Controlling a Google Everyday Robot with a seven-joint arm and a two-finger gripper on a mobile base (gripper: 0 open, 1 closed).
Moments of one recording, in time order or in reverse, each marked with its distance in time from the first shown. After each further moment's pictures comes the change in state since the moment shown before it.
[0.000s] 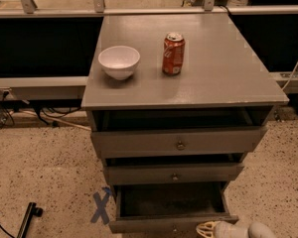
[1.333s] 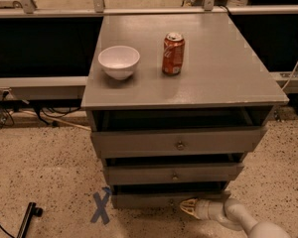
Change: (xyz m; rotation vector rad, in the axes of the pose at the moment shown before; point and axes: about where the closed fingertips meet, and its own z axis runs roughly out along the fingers) arm -0.010 -0.088 0.101 0.031 0.002 -0.052
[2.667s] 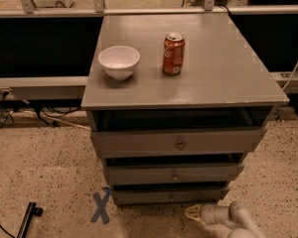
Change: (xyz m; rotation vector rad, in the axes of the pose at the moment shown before) arm 0.049 0.018 -0.004 -0.098 -0.037 0.066
